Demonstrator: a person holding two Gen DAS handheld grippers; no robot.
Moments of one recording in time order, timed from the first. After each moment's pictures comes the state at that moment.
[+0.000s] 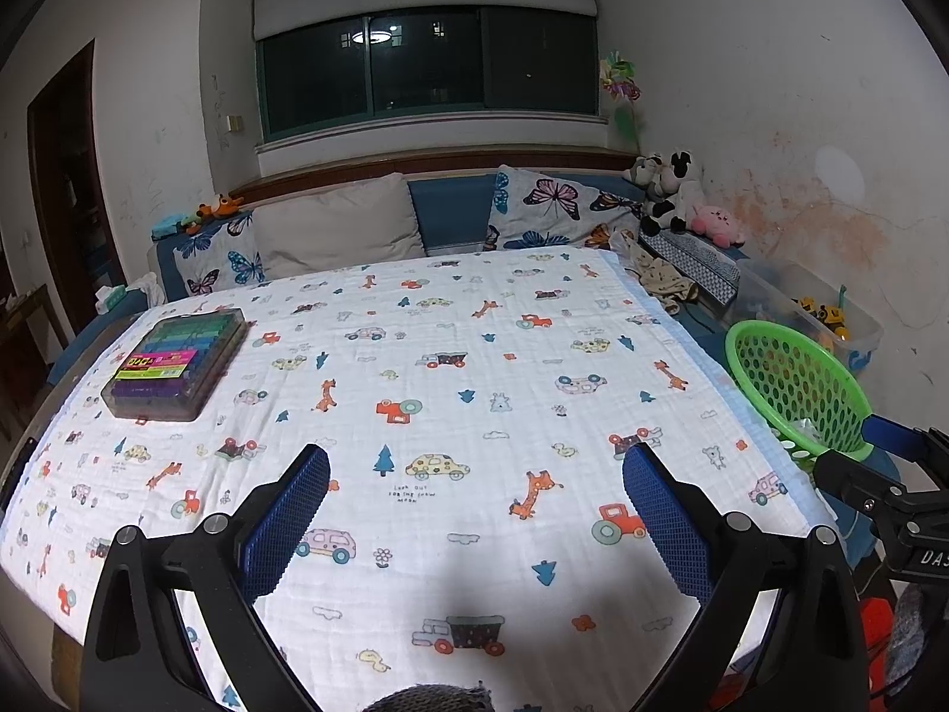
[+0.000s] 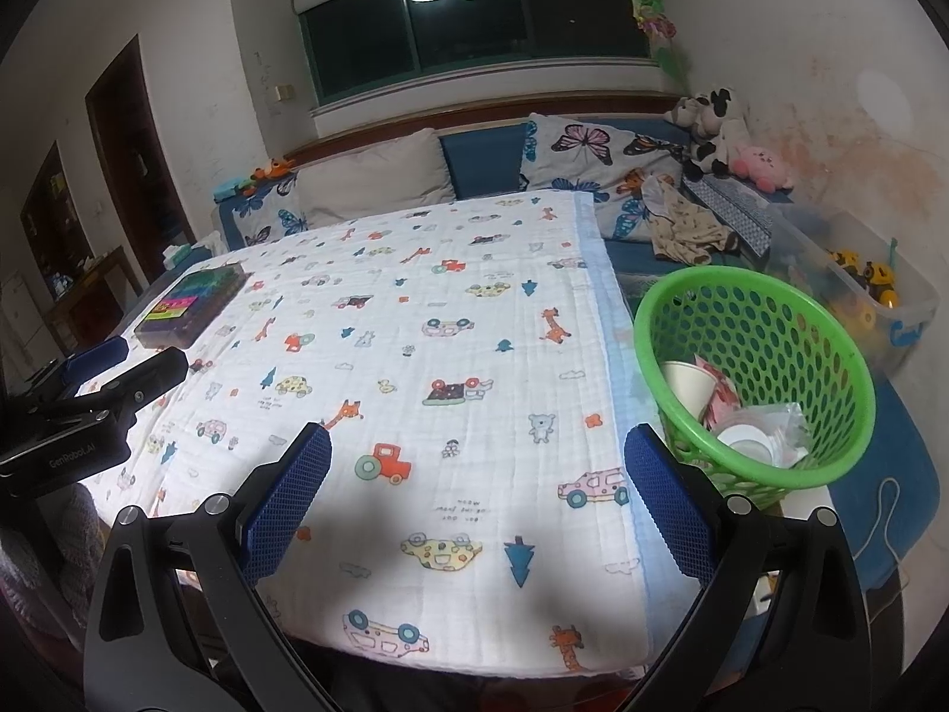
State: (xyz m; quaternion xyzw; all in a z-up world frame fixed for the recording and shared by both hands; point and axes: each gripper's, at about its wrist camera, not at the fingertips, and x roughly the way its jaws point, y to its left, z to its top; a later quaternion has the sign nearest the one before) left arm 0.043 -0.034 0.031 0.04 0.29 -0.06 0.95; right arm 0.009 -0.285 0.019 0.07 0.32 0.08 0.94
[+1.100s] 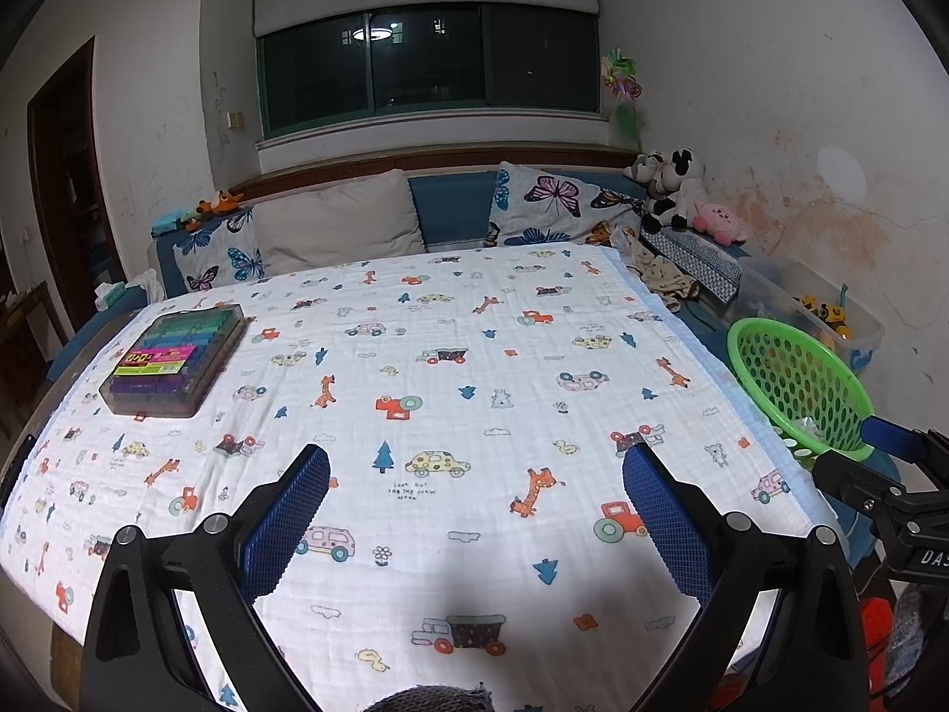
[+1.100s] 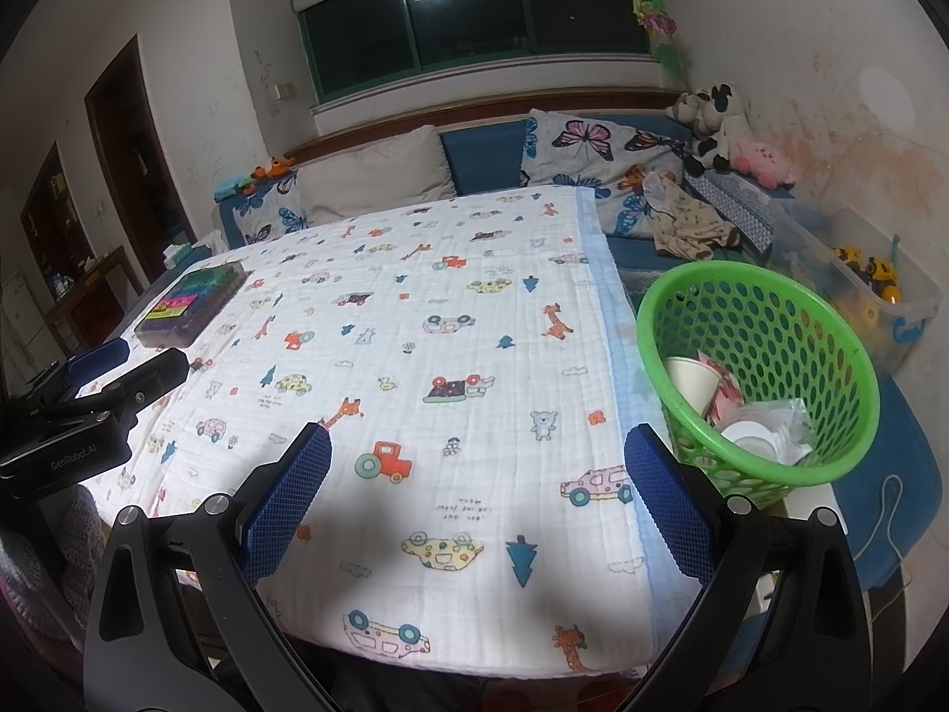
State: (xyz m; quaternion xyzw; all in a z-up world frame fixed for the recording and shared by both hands) left arm 0.041 -0.035 0.025 0.04 0.29 -0.06 0.95; right arm 0.010 -0.285 0.015 0.07 0.32 0.09 0.94
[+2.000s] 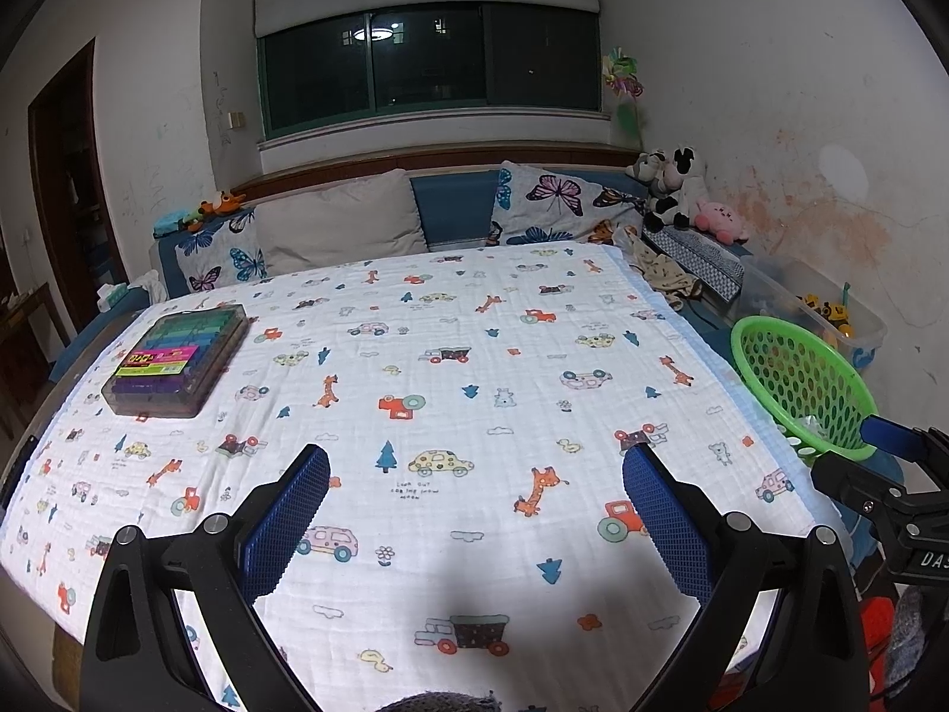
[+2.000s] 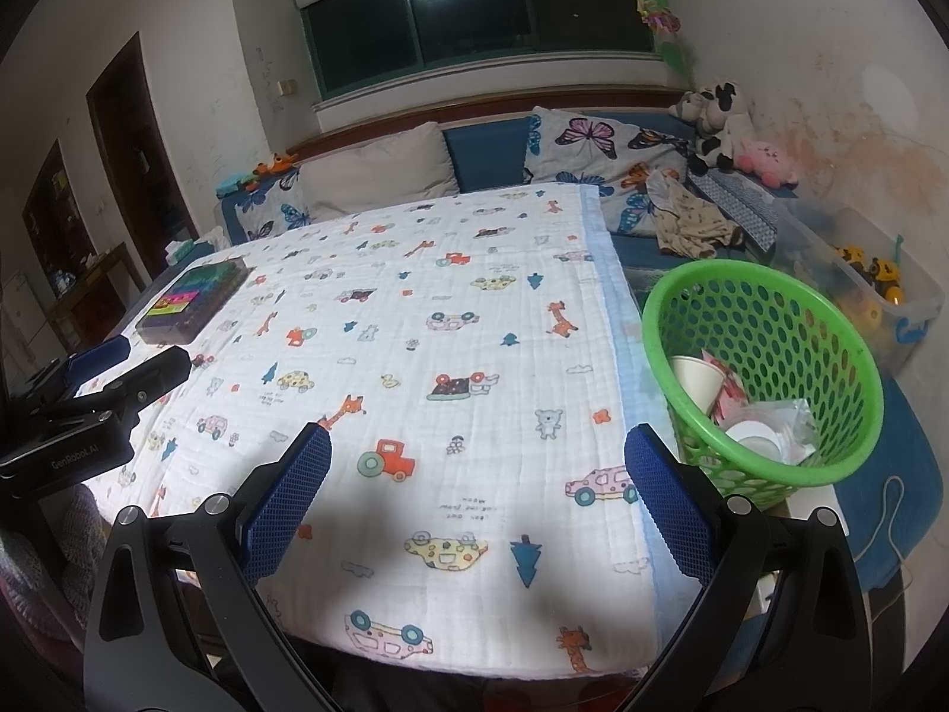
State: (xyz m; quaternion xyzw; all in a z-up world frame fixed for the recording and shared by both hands) left arm 0.042 -0.034 0.024 0.04 0.29 -0.06 0.95; right arm 0.011 -0.283 0.010 0.06 0.32 0.09 0.94
